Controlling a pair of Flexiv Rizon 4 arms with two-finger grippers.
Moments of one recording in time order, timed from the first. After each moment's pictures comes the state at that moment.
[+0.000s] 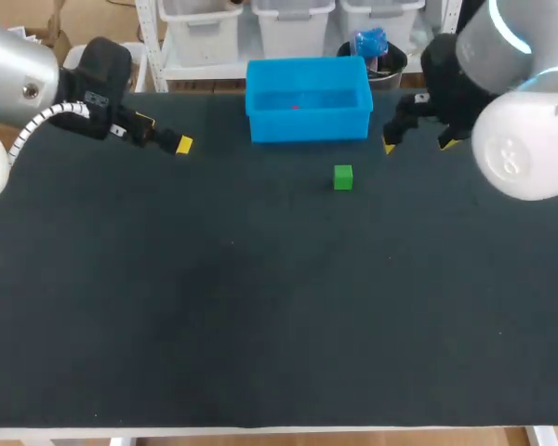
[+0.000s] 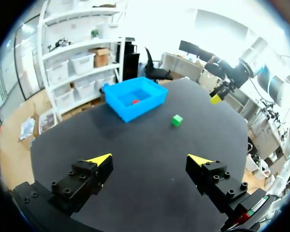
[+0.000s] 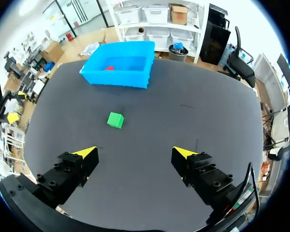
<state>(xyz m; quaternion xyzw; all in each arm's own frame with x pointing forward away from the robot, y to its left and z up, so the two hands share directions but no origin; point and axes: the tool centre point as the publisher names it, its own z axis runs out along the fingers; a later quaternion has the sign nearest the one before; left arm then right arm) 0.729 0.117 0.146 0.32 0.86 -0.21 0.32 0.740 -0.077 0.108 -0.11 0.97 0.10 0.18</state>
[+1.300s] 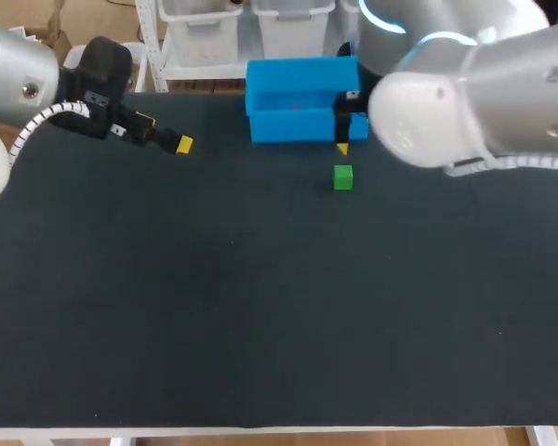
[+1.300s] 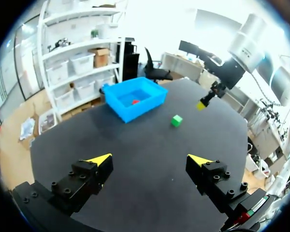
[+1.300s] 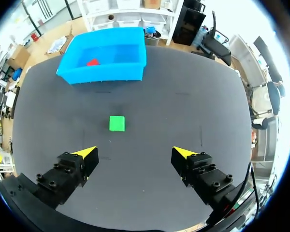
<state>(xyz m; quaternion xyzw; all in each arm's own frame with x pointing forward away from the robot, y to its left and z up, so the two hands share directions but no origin) 0.729 0.117 0.146 0.32 0.86 -0.21 0.32 0.755 -0.021 0.094 0.01 0.99 -0.01 0.11</state>
